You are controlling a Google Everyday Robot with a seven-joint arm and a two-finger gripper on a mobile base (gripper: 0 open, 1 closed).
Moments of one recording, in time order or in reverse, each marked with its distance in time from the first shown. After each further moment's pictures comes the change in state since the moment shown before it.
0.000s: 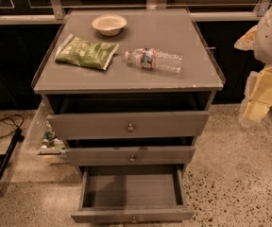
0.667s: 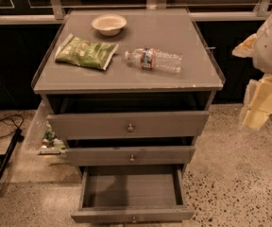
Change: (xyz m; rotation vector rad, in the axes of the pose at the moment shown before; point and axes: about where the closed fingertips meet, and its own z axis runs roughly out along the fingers) arm 0.002 0.010 0.010 -0.017 -0.012 -0.013
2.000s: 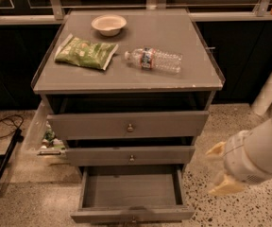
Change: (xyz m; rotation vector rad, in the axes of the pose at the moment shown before) arm 0.043 0.116 0.173 -0.110 -0.112 -0.038
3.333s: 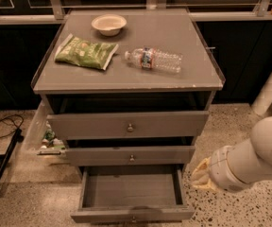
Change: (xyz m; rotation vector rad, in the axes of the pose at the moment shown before) arm 0.006 0.003 0.071 -0.018 -0.094 0.006
